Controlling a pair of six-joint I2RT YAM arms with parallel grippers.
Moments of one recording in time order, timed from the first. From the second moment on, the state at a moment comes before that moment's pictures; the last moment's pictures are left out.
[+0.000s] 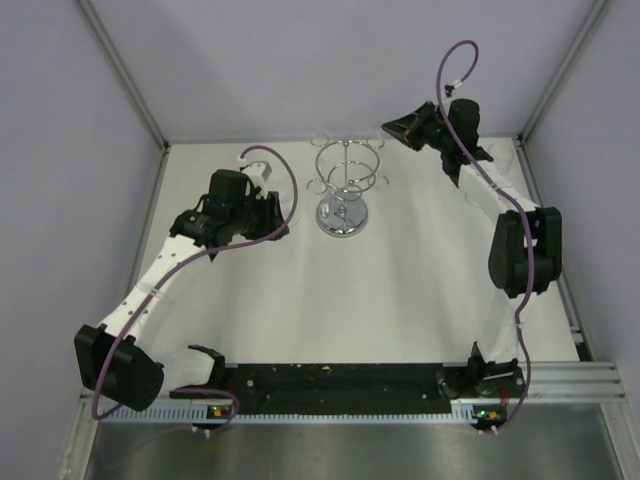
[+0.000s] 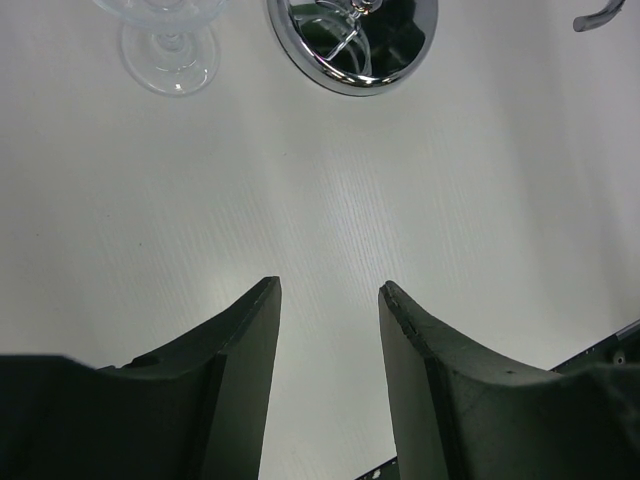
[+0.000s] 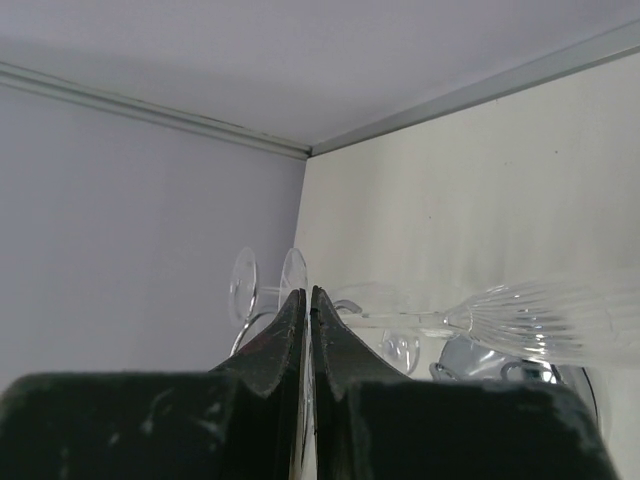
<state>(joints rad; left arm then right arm) -0.36 1.23 1.14 -0.63 0.20 -0.28 0.15 1.92 1.57 0.19 -0.54 1.01</state>
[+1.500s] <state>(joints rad) -0.36 1.10 1.12 0.10 0.83 -0.94 0.09 1.08 1.28 0.62 -1.04 1.24</state>
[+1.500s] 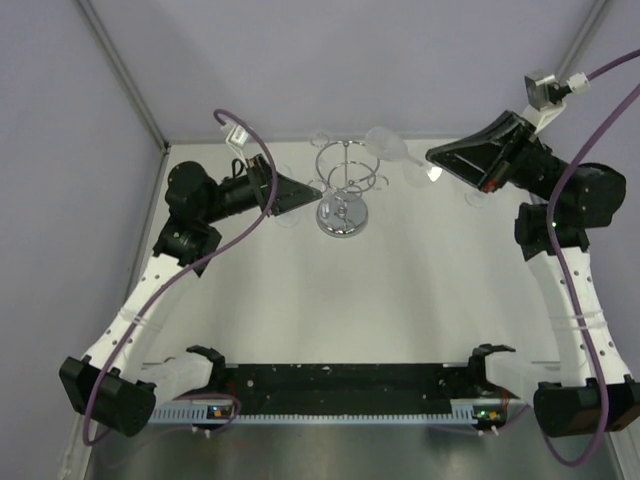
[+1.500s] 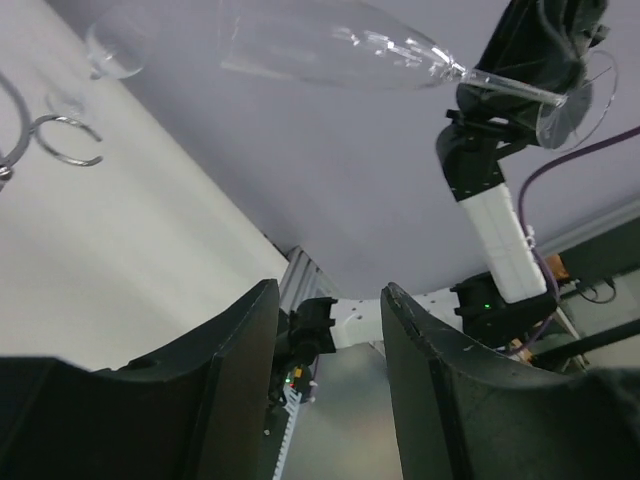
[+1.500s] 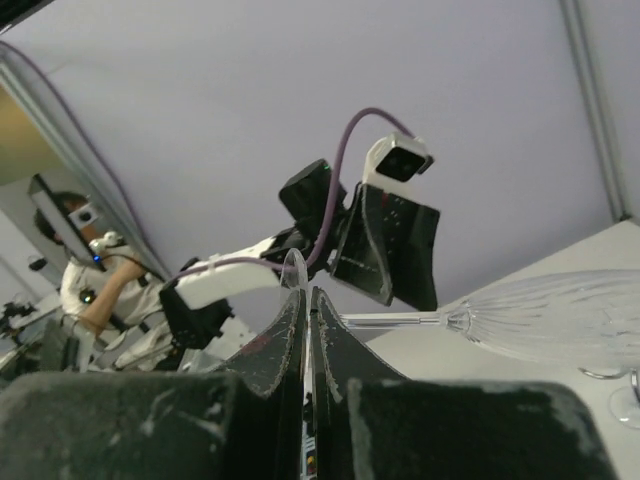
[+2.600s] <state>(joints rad) -0.39 1.24 1.02 1.18 1.01 -1.71 0.25 0.98 1.21 1.29 -1.11 1.88</state>
